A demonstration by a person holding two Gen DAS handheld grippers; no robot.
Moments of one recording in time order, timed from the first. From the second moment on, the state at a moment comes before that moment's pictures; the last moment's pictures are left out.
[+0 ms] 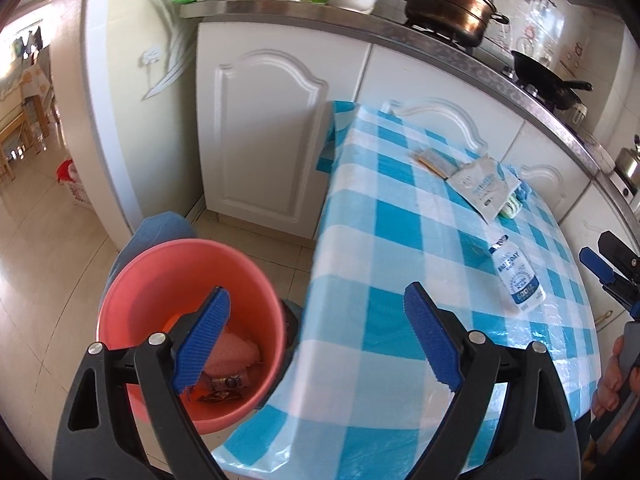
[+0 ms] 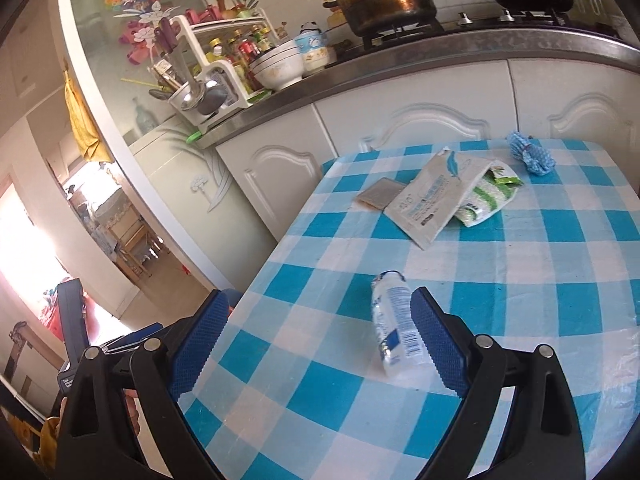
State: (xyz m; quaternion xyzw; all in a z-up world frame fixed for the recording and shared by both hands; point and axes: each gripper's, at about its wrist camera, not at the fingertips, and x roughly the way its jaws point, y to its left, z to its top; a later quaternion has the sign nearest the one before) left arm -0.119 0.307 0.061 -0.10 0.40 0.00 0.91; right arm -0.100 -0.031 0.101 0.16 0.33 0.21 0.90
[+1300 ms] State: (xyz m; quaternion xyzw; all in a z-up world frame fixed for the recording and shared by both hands) left arm 0.190 0.131 0.040 -0.15 0.52 0.05 0.84; right arm -0.049 -0.189 0.055 0.22 0.35 0.12 0.90
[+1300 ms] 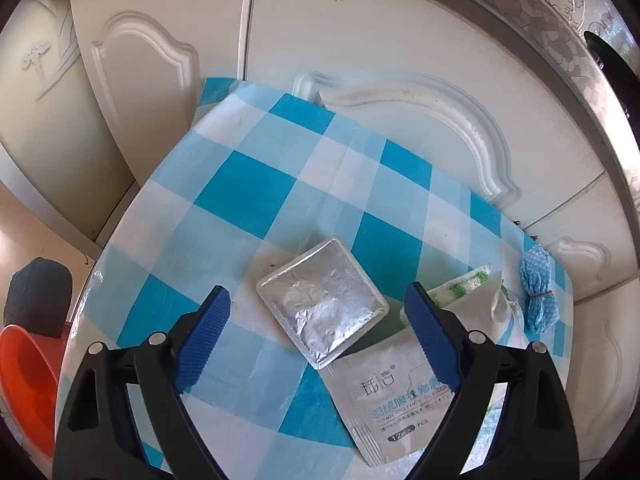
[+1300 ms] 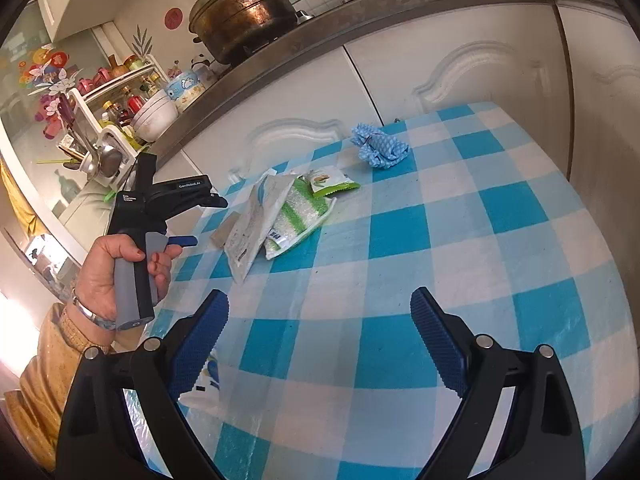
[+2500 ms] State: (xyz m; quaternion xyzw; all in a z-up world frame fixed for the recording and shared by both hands) left arm 0.166 0.122 0.023 -0.03 0.49 0.03 0.87; right arm 0.128 -0.215 0.041 0.15 0.37 0.11 0.91
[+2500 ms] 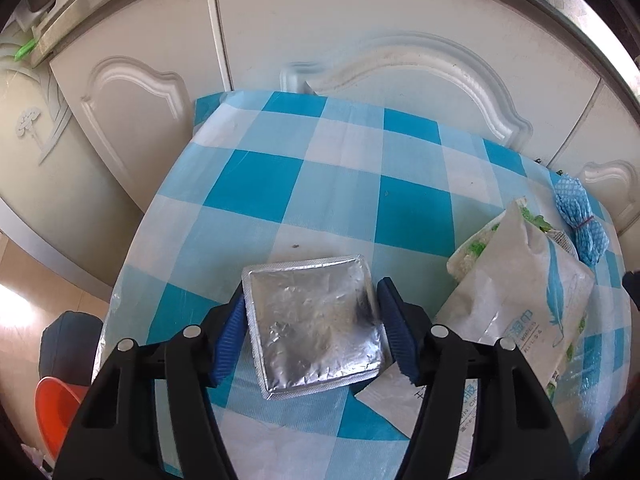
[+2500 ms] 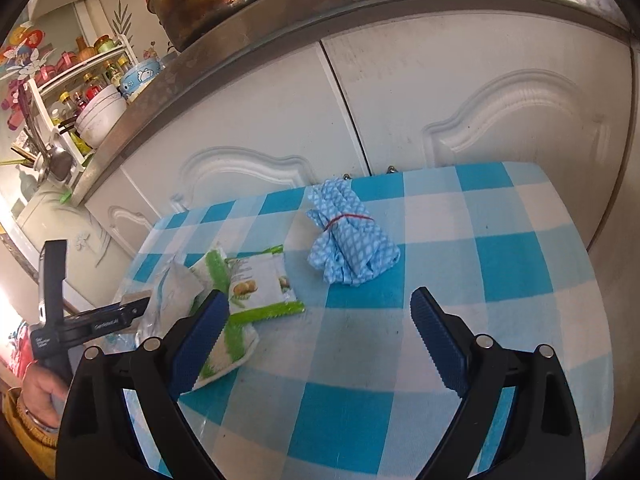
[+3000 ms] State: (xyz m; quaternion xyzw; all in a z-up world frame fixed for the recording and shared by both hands) left arm 0.150 0.145 0.031 -0.07 0.47 0.00 0.88; right arm 0.189 -0.207 0.014 0.08 0.42 0.06 0.90
